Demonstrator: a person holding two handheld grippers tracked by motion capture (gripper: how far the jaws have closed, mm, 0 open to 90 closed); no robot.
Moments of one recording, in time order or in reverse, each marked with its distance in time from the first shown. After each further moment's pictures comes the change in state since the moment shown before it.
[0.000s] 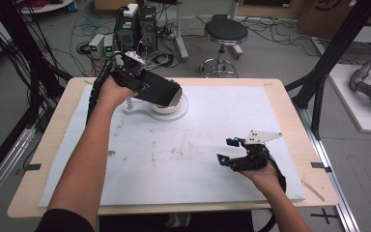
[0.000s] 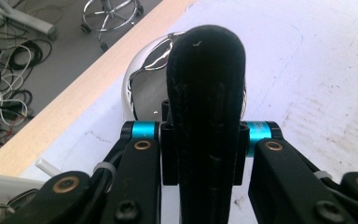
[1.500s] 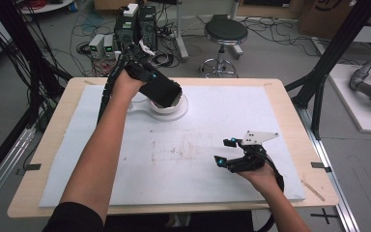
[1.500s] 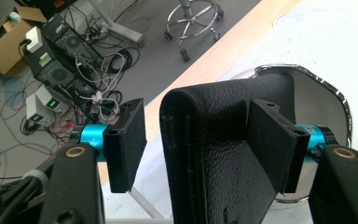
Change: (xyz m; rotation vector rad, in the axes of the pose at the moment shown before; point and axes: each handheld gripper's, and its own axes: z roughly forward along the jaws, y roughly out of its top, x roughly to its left) left arm -0.003 0.031 0.020 -0.012 0.350 0.056; right arm 0.003 0.001 0.006 0.005 0.025 -0.019
